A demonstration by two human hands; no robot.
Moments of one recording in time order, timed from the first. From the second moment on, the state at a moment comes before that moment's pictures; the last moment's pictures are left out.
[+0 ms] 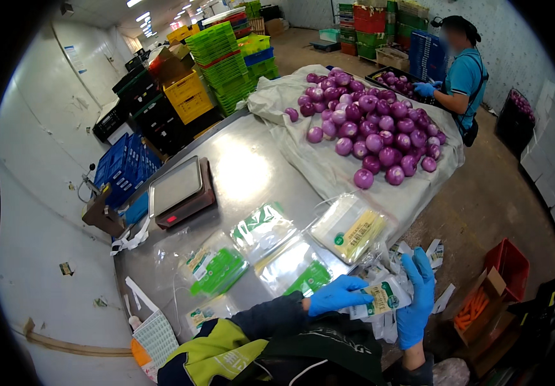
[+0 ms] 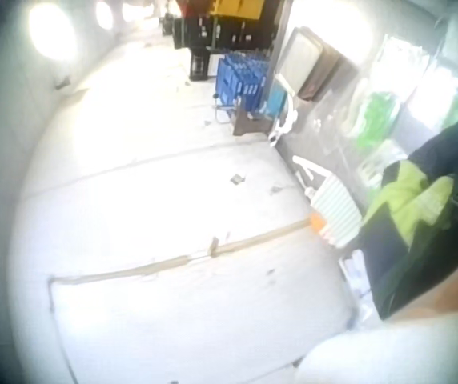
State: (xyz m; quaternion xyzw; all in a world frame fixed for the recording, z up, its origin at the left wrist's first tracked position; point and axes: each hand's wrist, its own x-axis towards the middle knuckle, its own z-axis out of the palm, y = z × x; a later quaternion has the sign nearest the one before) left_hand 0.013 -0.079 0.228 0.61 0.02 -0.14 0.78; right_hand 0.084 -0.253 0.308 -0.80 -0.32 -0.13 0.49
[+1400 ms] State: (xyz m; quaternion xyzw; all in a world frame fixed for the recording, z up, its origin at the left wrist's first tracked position) left_hand 0.011 0.009 0.026 0.82 0.40 0.09 0.39; right_hand 0.130 -0.271 0.182 -0.75 -0.35 0.28 0.49
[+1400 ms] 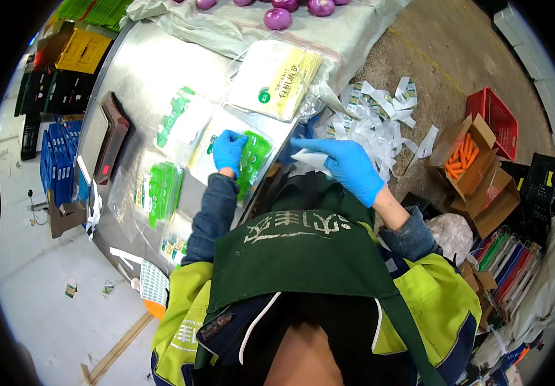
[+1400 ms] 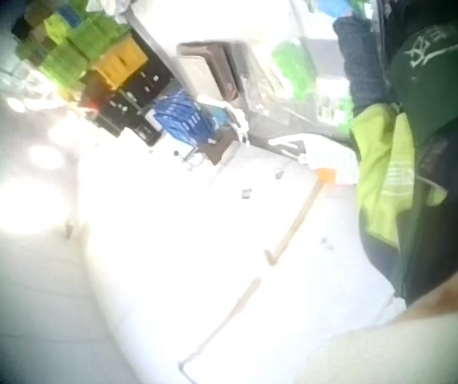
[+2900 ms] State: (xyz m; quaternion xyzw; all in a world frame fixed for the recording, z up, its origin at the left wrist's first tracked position) left_hand 0.005 -0.034 0.017 0.85 0.44 0.17 0.25; right_hand 0.111 -0.255 0.153 -0.74 -0.50 0.11 0.44
